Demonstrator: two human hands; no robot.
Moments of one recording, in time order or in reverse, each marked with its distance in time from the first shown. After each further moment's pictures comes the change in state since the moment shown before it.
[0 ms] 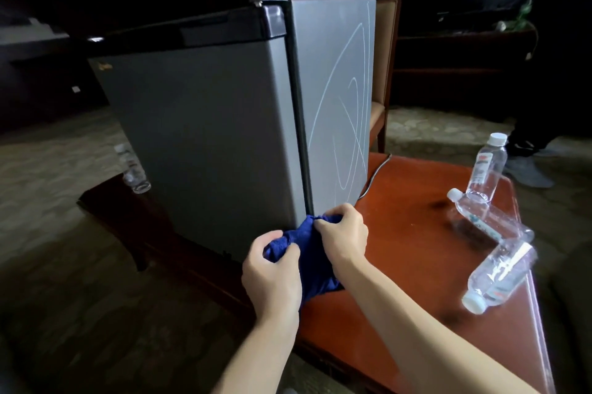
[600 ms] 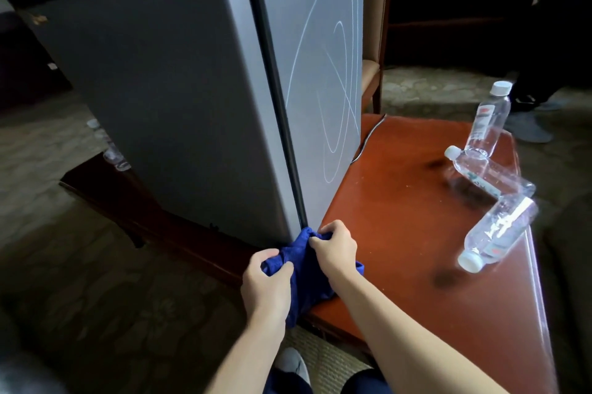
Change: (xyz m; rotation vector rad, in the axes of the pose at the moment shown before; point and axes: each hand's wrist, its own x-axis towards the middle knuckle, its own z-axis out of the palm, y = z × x) left_hand 0.006 -0.081 -0.006 0.289 -0.144 -0.192; right_hand 0.001 0.099 0.017 -0.097 -0.121 0.128
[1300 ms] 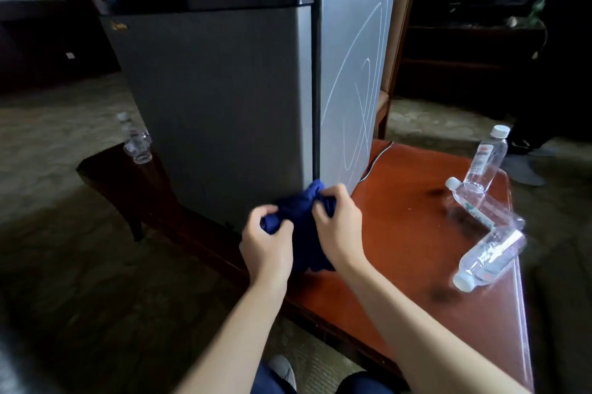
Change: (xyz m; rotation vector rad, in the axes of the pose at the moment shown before) left_hand -0.007 0.066 -0.031 -0.189 0.131 0.215; right_hand -0.048 -0.080 -0.020 -0.008 0.104 -0.596
